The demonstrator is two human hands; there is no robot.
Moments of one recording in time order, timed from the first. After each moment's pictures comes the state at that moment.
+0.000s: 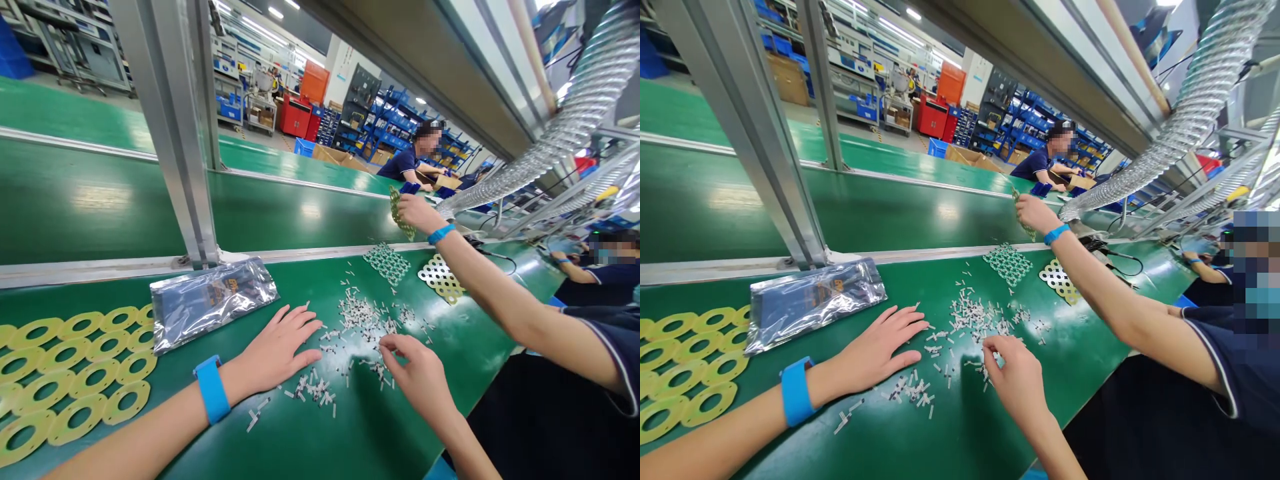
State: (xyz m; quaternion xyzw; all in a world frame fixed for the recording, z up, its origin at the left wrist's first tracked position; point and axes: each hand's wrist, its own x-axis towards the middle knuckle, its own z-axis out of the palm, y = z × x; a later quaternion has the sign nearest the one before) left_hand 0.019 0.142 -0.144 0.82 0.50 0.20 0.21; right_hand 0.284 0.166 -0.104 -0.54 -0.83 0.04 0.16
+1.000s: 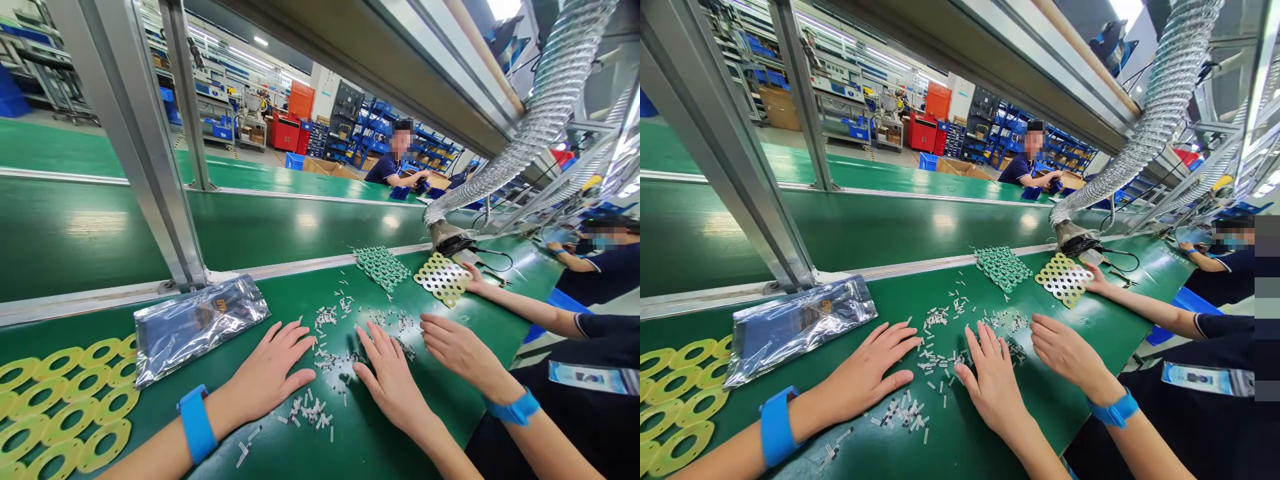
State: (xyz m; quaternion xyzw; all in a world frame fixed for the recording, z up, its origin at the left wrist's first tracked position) left_hand 0.019 0.140 -0.142 0.82 0.51 0.16 0.21; right_hand 0.277 0.175 -0.141 -0.52 -0.86 0.02 0.03
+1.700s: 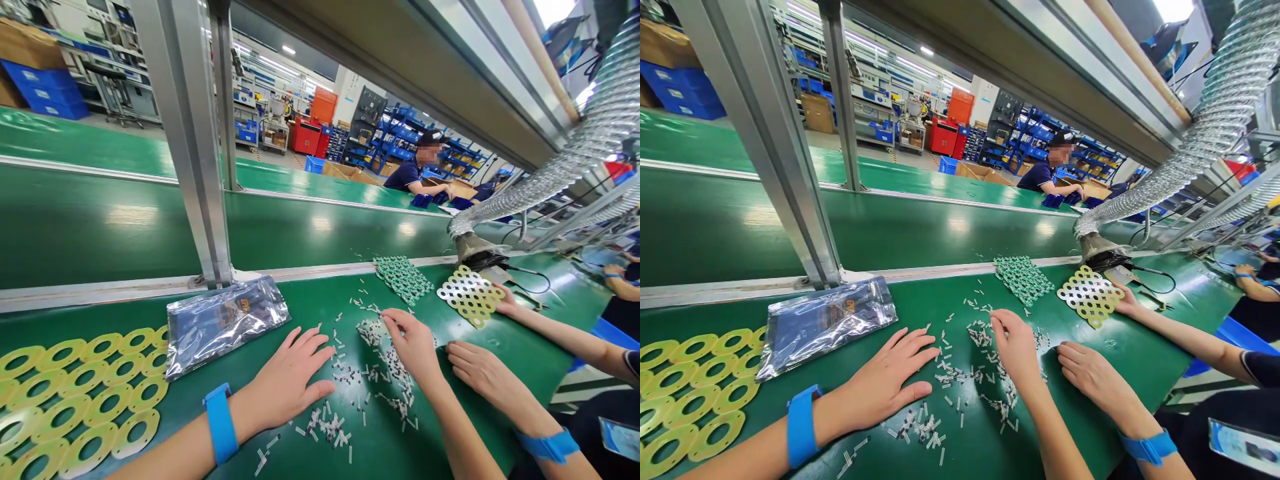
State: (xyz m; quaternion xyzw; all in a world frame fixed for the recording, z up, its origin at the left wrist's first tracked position) left_hand 0.018 0.140 -0.142 0.81 0.51 0.17 0.23; right_hand 0.255 0.249 -0.121 -0.53 -0.80 0.10 0.25
